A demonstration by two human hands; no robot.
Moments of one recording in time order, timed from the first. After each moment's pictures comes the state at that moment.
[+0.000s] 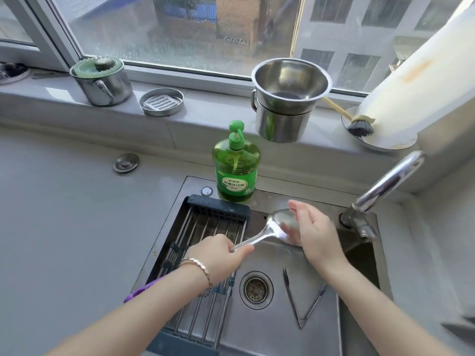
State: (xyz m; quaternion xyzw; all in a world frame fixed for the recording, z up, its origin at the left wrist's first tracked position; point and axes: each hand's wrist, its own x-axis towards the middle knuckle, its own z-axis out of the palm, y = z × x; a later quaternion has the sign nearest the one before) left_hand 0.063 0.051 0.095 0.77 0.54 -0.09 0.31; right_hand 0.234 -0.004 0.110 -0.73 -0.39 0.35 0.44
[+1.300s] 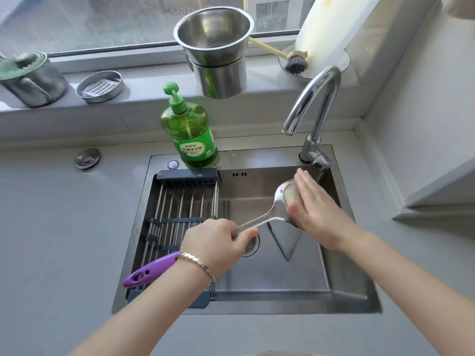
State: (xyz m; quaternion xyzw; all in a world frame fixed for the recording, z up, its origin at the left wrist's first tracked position) left_hand 0.091 -0.045 0.105 0.88 0.44 -0.07 0.17; right_hand 0.287 -0.133 0.078 -0.75 -0.61 0.19 0.19
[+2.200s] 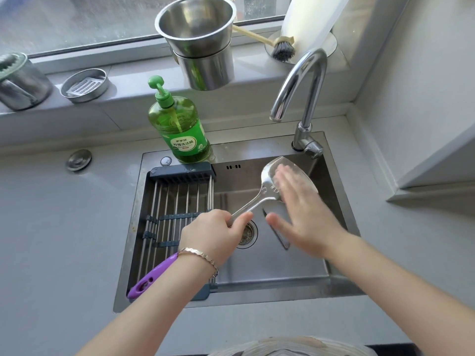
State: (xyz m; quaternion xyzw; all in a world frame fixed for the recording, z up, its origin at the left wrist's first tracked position) left_hand 0.097 -0.053 0.100 0.84 0.49 -0.04 0.22; right_hand 0.256 -0.144 0.076 -0.73 -0.64 0.13 0.19
